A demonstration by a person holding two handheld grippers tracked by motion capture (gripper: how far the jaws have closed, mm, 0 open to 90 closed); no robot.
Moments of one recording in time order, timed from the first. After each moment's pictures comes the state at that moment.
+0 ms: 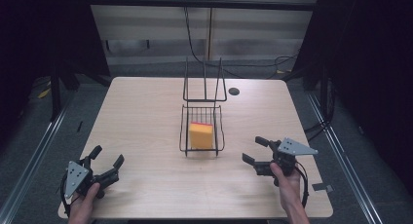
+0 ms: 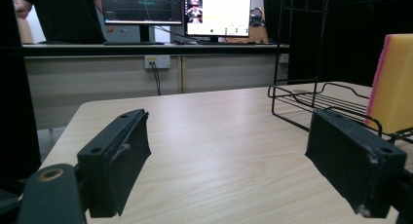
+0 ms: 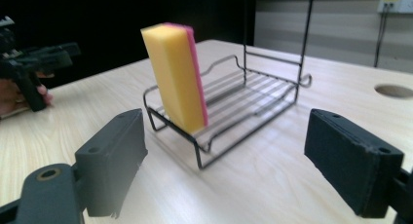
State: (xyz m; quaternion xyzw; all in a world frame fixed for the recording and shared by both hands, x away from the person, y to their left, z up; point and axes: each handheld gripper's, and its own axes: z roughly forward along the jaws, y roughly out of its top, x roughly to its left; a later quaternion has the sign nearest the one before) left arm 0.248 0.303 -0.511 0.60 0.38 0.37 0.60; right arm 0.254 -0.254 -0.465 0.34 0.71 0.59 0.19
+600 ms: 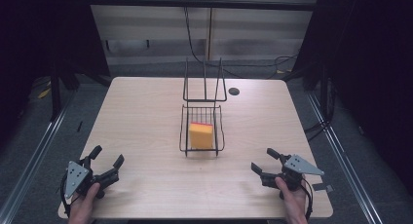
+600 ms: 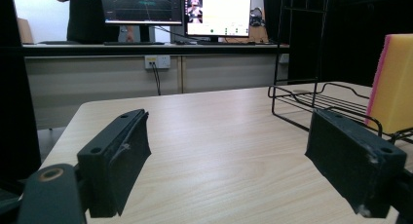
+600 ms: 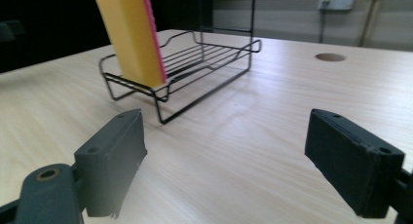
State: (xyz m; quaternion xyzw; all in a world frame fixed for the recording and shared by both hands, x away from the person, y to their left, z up) left arm 0.248 0.303 -0.511 0.61 0.38 0.37 0.60; right arm 0.224 -0.273 -0.506 0.39 0.68 0.57 0.26
